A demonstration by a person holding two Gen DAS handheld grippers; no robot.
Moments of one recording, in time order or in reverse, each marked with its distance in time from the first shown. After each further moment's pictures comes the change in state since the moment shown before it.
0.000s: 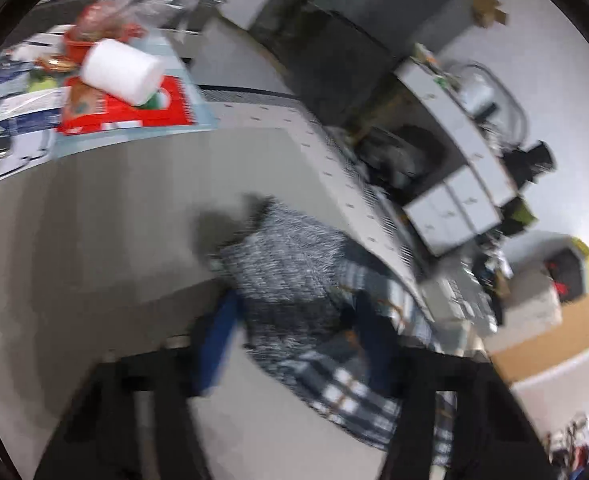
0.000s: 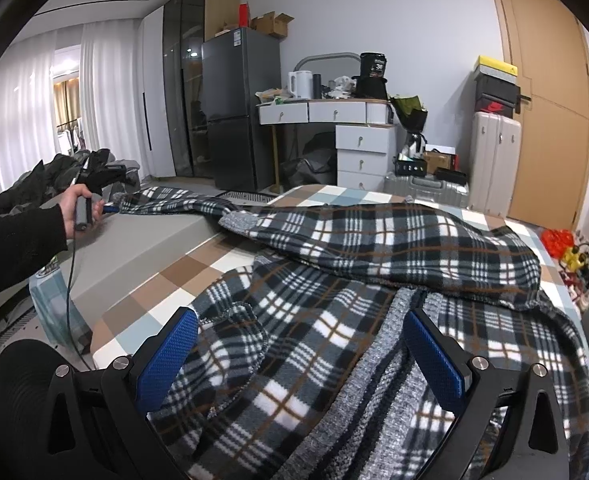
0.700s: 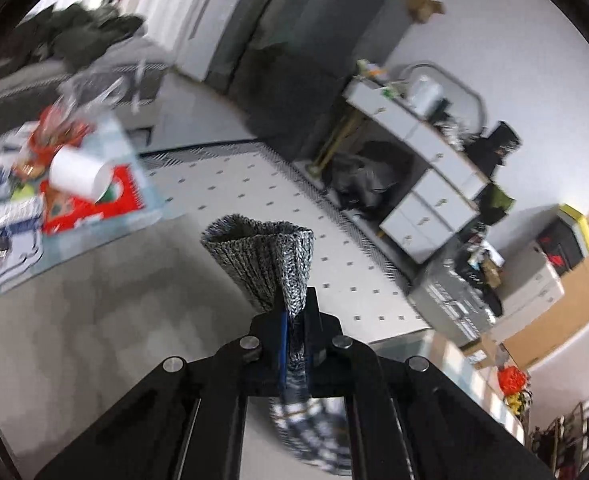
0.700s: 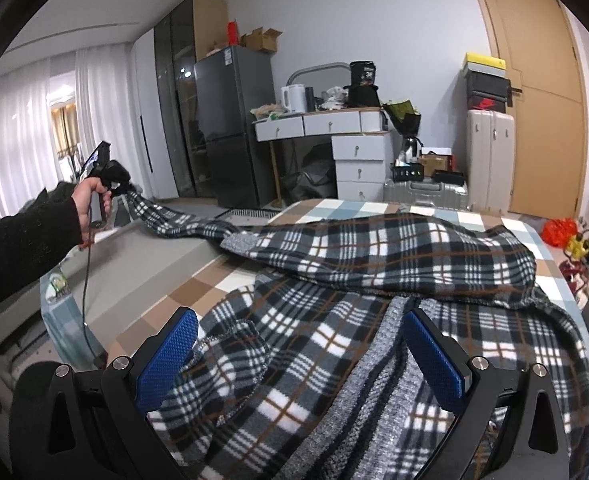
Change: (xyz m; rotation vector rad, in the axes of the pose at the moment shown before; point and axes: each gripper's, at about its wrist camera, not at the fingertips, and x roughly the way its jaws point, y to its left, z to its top) left arm -0.059 -0.114 0.011 0.227 -0.126 -0.030; right arm -0.025 -0.021 0.009 0.086 -0.066 0.032
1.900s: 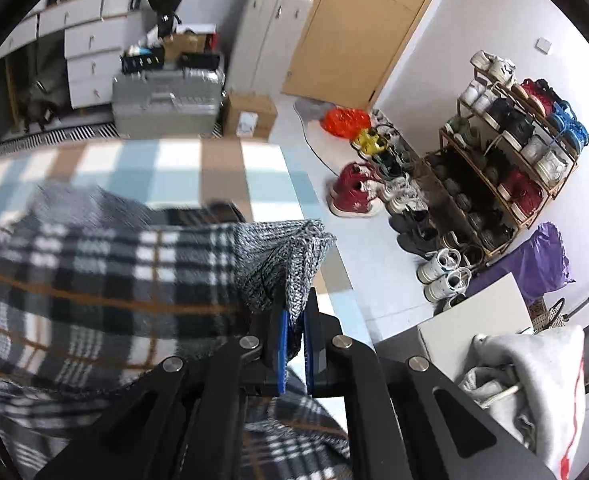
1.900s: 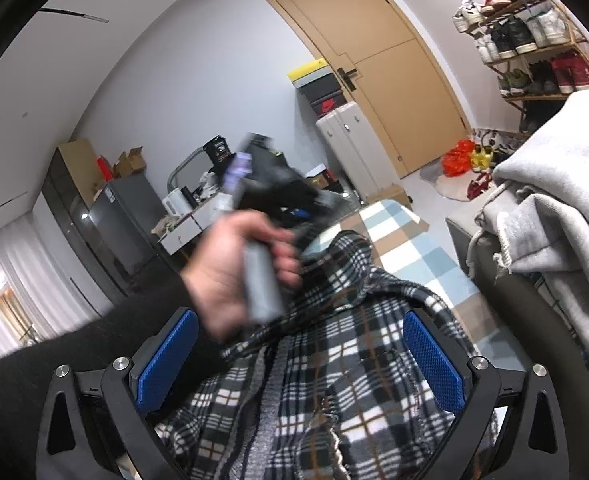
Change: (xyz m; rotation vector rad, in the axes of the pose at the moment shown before) left arm 0.058 -0.440 -0.423 0.719 0.541 -0.498; right arm -0.118 -0.171 -0.017 0.558 -0.205 -0.175
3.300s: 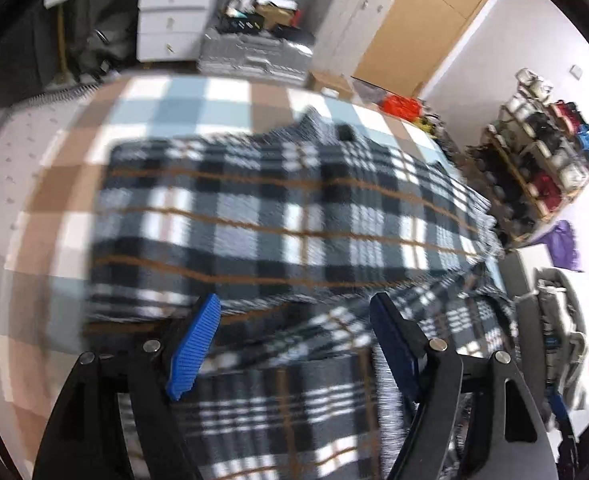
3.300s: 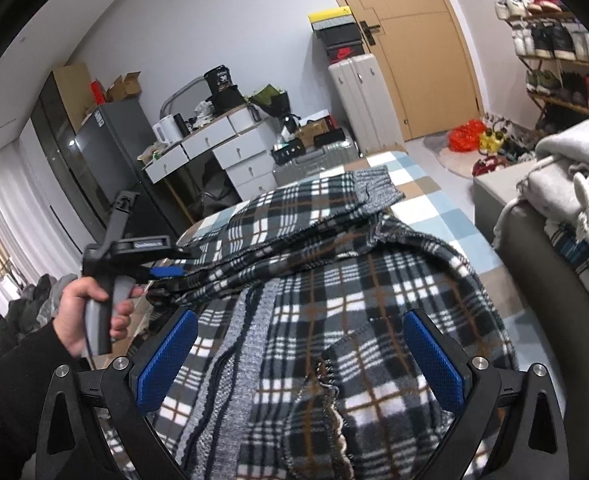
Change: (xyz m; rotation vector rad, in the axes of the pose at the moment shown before) left arm -0.138 0.256 -0.051 -0.061 0.068 0.094; right arm 0.056 0.023 -0.031 -0.138 0.214 -0.087
